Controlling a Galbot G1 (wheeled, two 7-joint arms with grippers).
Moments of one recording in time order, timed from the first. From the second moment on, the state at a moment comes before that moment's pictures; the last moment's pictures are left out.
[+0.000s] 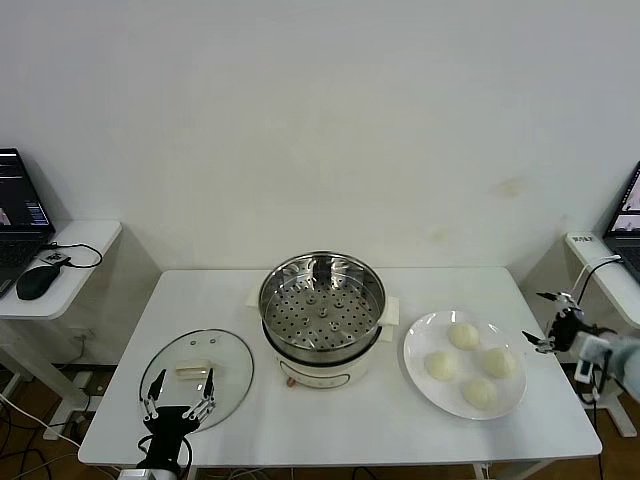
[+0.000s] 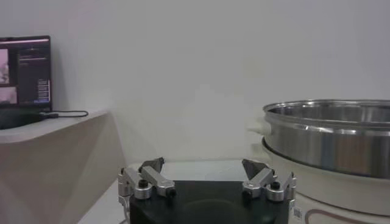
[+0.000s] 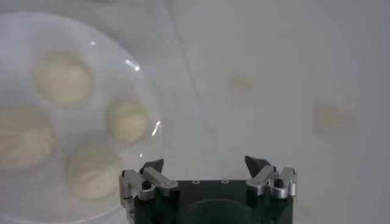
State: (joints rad) left arm 1.72 -1.29 -0.55 -2.04 -0.19 -0.11 -0.17; right arm -0.94 0.44 0.29 1.58 -0.16 -0.12 -0.70
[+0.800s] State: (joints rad) left arm 1.71 -1.29 -0.55 -2.02 -0.17 -0.14 -0.18; right arm -0.22 0.53 -0.57 1.27 -0.10 -0.16 -0.93
